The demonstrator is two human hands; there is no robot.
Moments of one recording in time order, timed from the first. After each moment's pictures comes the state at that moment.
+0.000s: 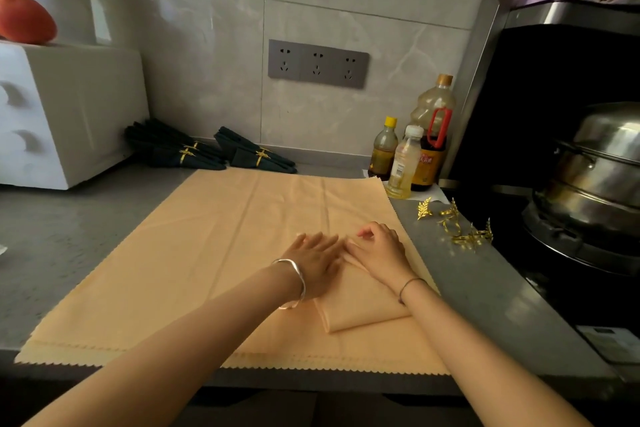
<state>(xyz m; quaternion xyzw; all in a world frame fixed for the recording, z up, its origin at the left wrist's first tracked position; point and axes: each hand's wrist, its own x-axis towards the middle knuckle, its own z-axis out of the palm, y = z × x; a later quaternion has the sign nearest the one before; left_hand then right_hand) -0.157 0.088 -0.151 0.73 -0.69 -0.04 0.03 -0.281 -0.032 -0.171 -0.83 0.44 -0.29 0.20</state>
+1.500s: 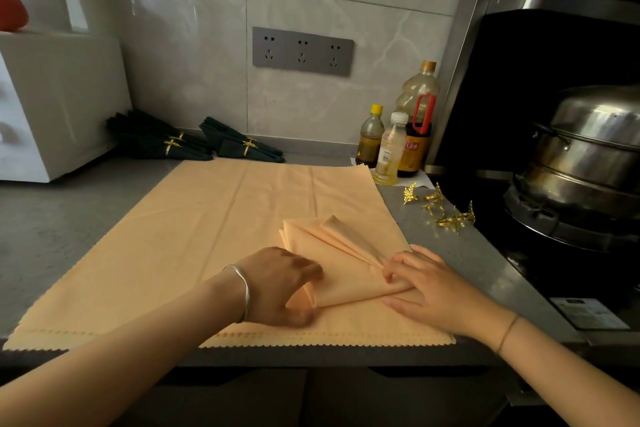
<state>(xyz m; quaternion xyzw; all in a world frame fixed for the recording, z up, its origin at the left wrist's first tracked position) -0.154 0.157 -0.137 0.59 -0.80 0.09 -0.02 -0.405 0.035 -0.136 -0.97 0.24 -0.06 -0.01</state>
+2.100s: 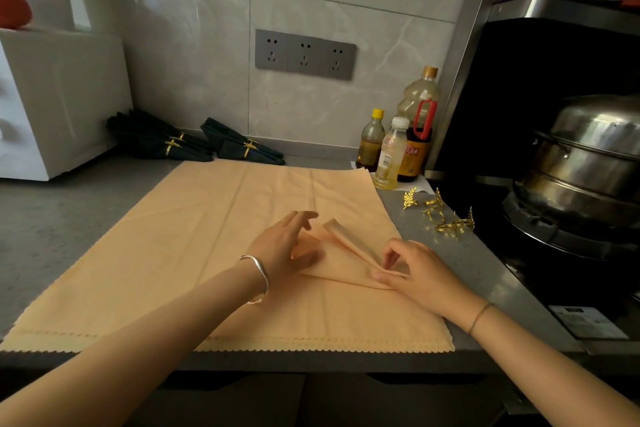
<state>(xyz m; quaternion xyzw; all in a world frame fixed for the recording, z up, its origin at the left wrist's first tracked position) -0.140 0.112 -0.154 0.68 -0.67 -0.02 0.28 -0.380 0.012 -0.140 -0.93 0.31 -0.19 0.11</state>
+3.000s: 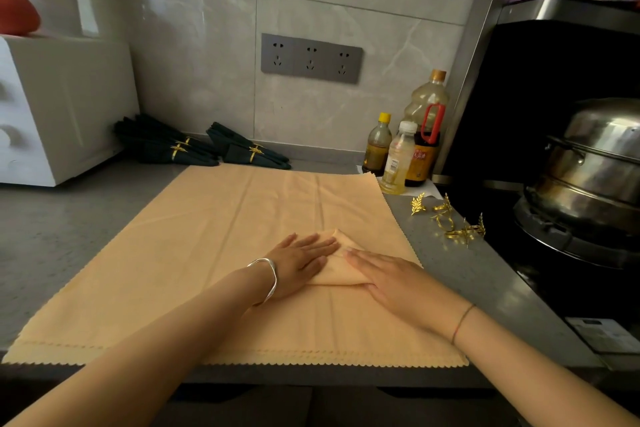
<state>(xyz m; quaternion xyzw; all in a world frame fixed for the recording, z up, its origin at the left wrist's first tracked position) -0.128 0.087 -0.172 0.66 -0.74 -0.10 0.11 -0.344 0.033 -0.132 -0.98 0.21 -0.01 -0.05</state>
